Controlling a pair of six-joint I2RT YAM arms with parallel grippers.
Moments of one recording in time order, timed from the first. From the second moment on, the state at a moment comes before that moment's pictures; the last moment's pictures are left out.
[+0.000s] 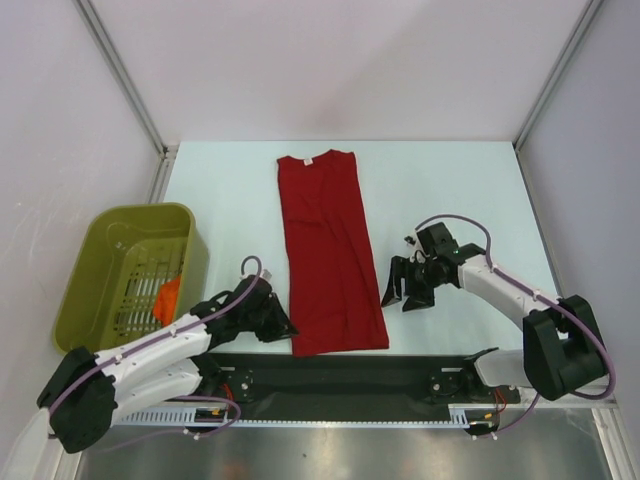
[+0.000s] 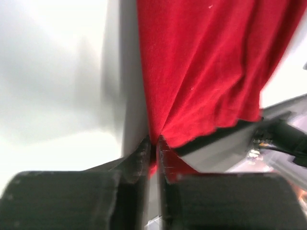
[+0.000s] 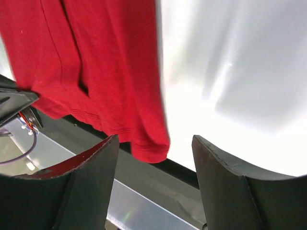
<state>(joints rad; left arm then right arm) -0.75 0.95 0.34 -0.32 0.18 -1.10 0.39 1.30 0.75 -0.63 -0.44 0.47</state>
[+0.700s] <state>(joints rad) -0.82 1.12 0.64 -0.35 0.26 -0.85 0.37 1.41 0.78 -0.58 -0.48 0.43</state>
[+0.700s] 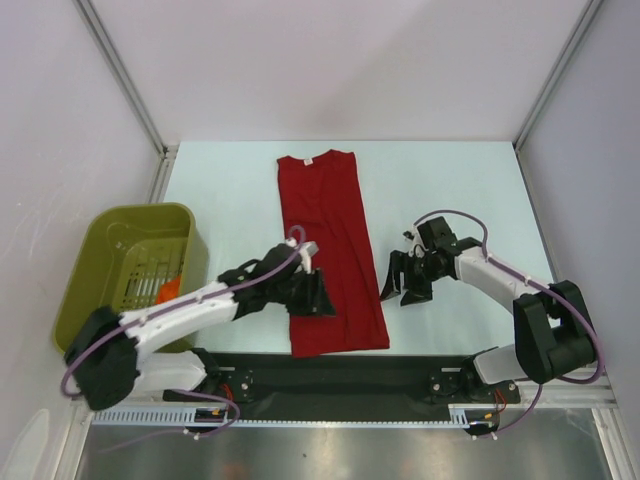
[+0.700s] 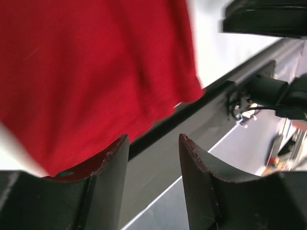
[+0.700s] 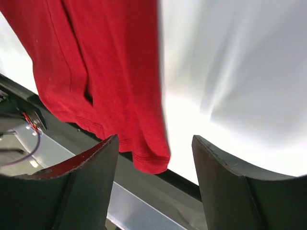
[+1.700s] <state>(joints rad) -0.89 1.68 0.83 -0.12 0.41 -0.76 0.28 1.36 0.75 -0.59 -0.52 0.43</state>
